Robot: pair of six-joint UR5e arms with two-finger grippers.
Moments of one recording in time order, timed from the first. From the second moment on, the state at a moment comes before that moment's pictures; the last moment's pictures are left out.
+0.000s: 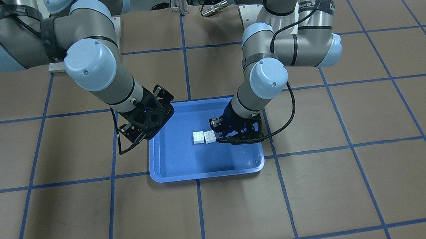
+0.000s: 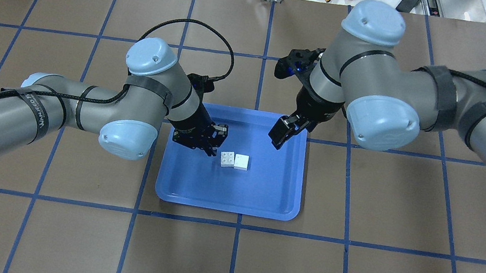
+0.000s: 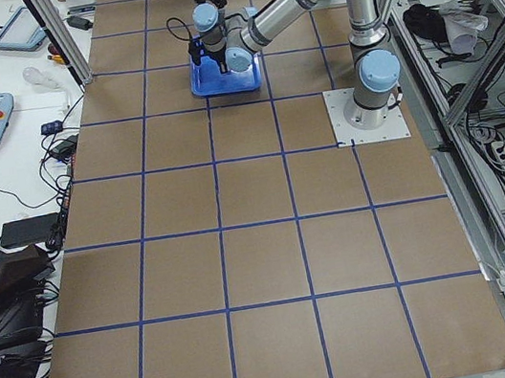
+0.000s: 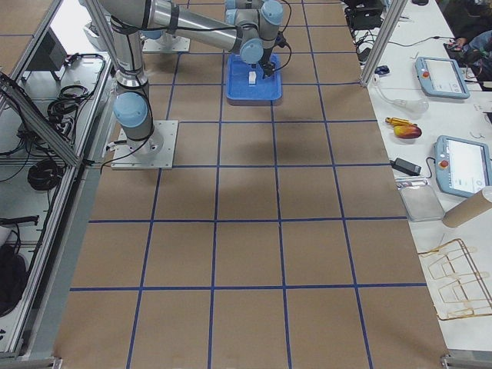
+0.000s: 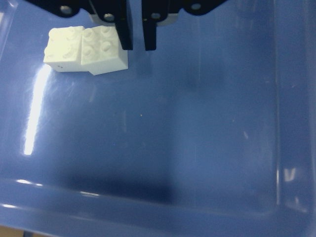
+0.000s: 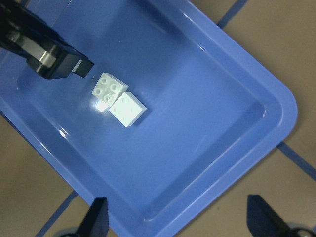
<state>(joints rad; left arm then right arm) -1.72 -1.91 -2.00 -0.86 1.27 -0.23 1.74 -1.36 1.74 -1.85 -1.35 -0.48</state>
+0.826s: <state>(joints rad) -1.74 -1.93 -2.00 -0.84 1.27 -0.24 1.64 -1.40 1.57 -1.59 -1.48 0.02</state>
